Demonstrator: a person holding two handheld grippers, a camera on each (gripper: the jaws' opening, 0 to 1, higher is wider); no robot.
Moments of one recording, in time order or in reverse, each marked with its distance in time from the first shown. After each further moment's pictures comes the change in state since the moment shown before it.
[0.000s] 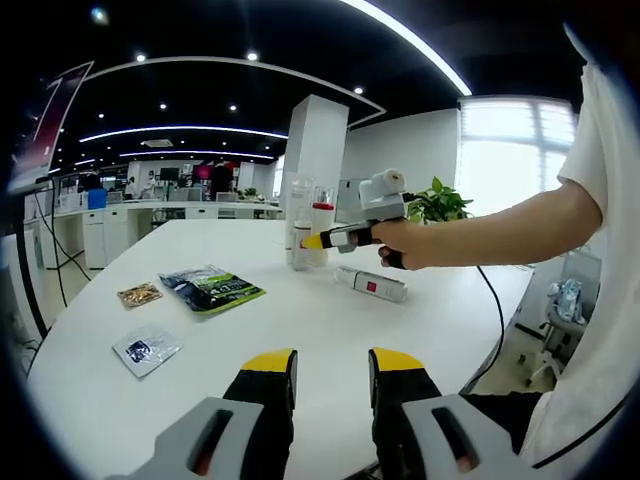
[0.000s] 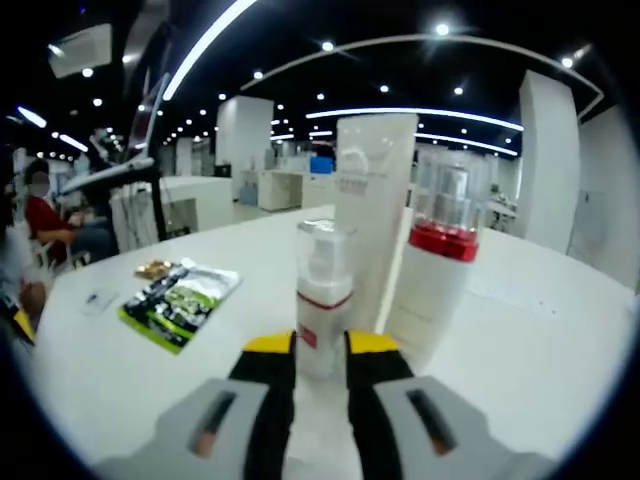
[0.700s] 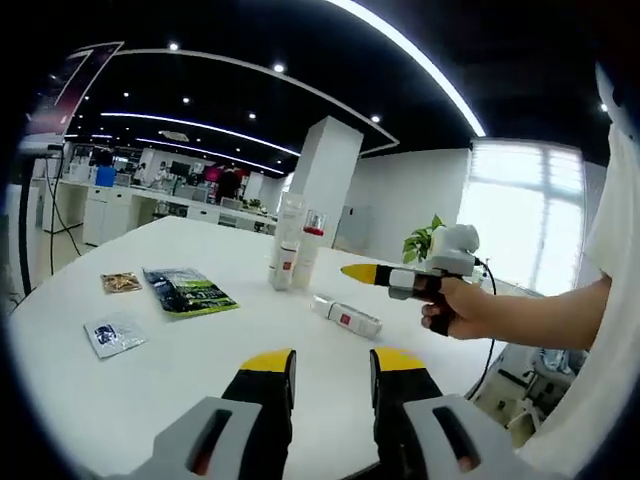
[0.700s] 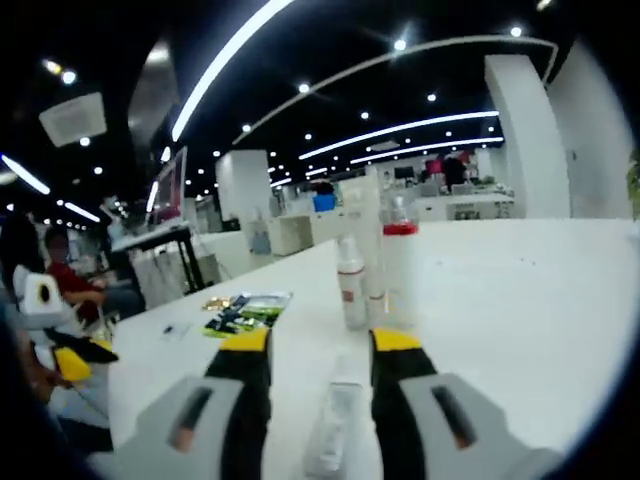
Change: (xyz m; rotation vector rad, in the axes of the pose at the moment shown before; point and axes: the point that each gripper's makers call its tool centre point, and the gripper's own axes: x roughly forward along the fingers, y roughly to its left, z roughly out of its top) left arm 0.008 -0.039 0.021 -0.154 -0.120 -0.034; right arm -0.129 0.039 -0.013 0.188 -0.178 0.052
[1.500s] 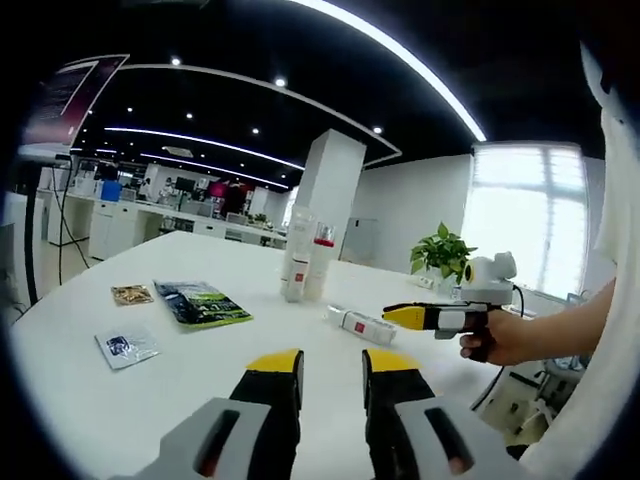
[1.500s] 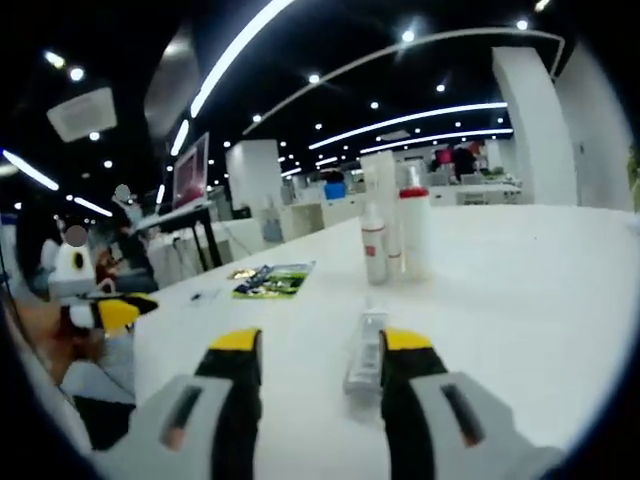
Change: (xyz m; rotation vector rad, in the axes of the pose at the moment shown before) left arm -0.002 0.014 0.002 0.040 -0.052 0.000; right arm -0.029 0.022 -0.040 0.006 0.064 0.042
